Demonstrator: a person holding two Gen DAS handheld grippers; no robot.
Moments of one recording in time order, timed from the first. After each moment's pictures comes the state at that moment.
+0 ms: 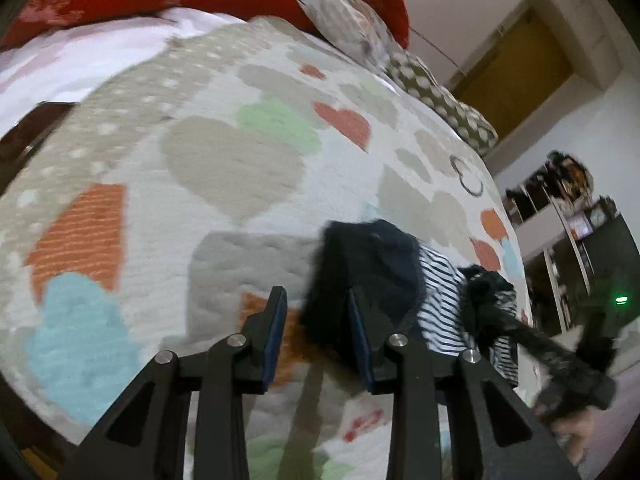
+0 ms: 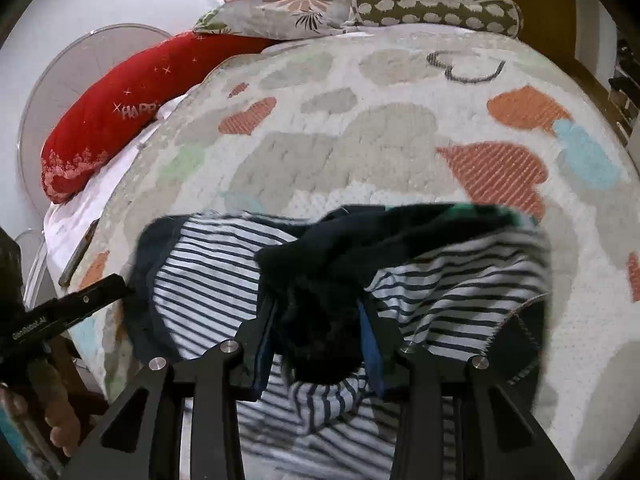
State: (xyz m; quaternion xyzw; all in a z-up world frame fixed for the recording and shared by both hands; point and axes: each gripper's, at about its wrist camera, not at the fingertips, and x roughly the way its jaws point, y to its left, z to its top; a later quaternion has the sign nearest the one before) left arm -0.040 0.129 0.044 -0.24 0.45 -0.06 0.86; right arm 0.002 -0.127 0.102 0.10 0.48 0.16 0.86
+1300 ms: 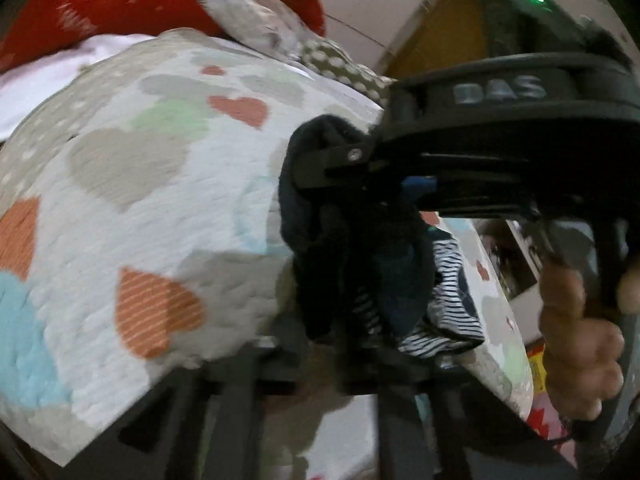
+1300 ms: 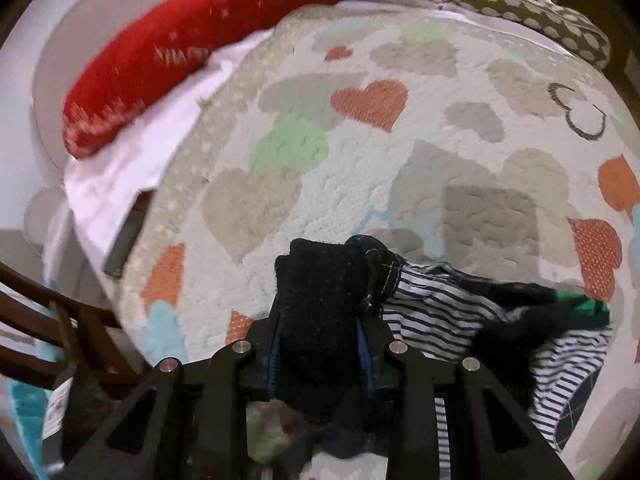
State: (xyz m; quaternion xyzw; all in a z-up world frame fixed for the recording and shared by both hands) left arm -0.054 0.048 0.058 -0.18 0.42 -0.19 0.87; right arm 0.044 -0.006 0.152 0.07 0.56 0.23 0.79
